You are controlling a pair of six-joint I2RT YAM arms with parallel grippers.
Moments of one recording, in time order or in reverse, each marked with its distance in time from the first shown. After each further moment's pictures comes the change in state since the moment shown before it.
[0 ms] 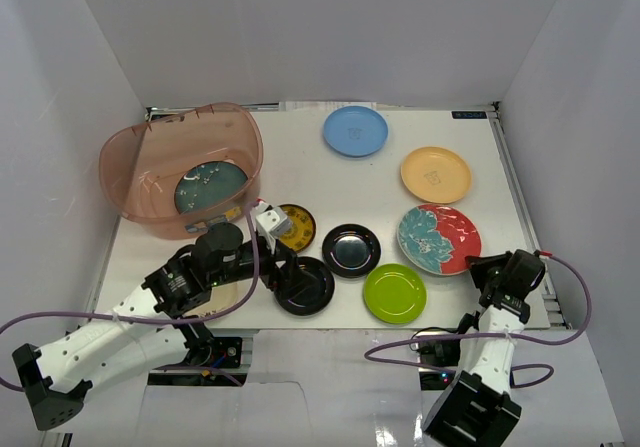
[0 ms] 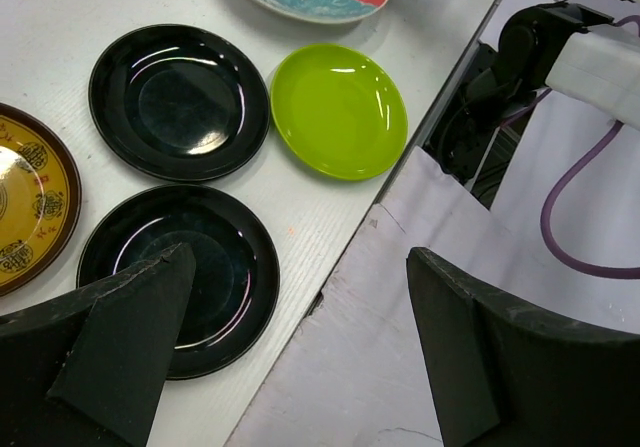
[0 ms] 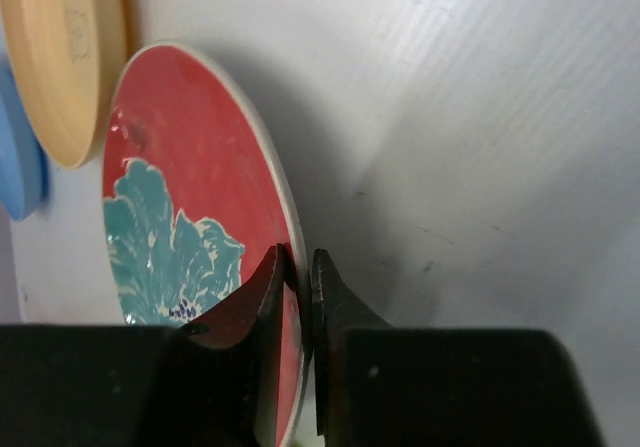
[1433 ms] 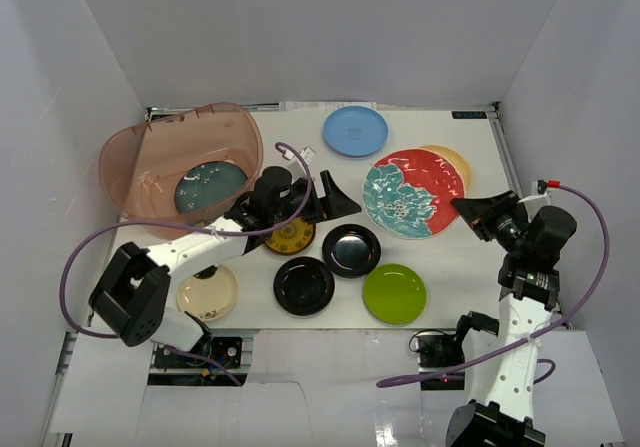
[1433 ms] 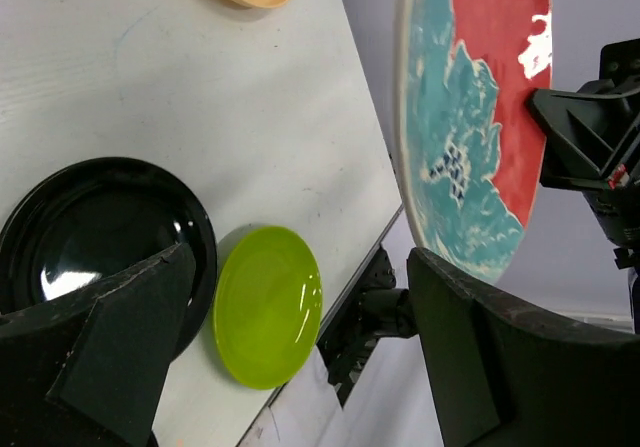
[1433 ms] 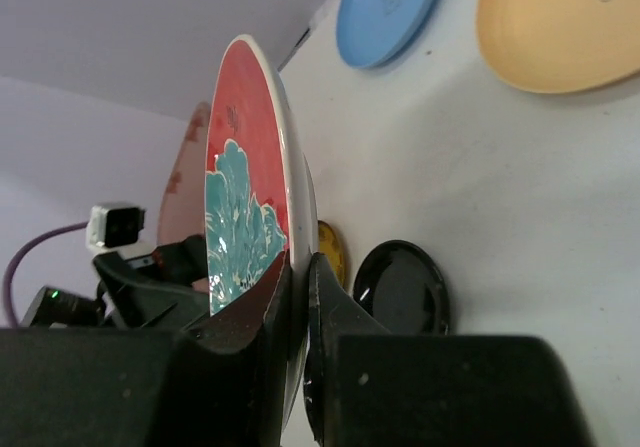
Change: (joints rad) left arm 0.223 0.711 0.156 0.612 0.140 -0.580; right arm 0.165 0.011 0.486 -0.012 -0.479 0.089
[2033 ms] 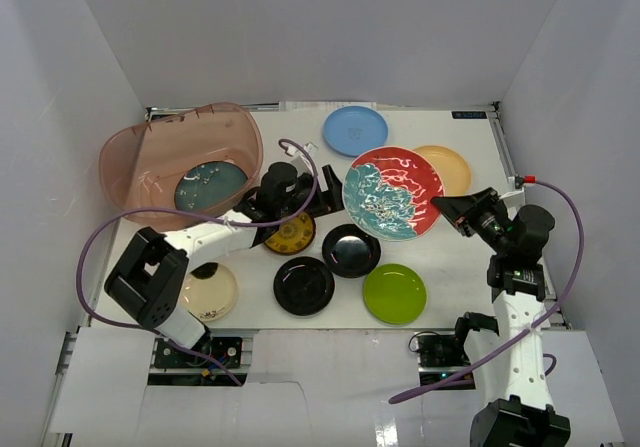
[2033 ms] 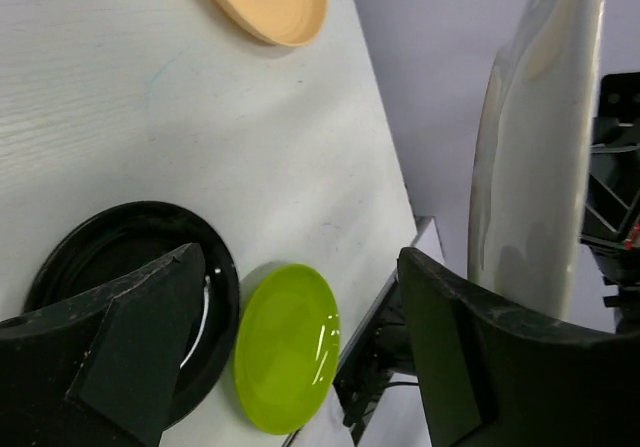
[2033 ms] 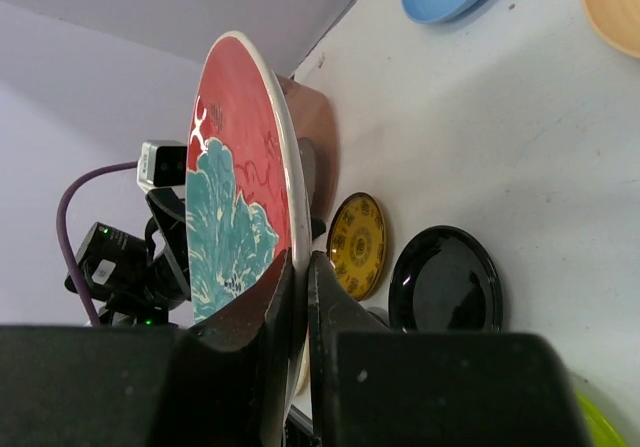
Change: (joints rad) left arm 0.016 0.146 0.049 0.134 0.011 -0.015; right arm 0.169 0.036 -0.128 0.288 -0.019 0.149
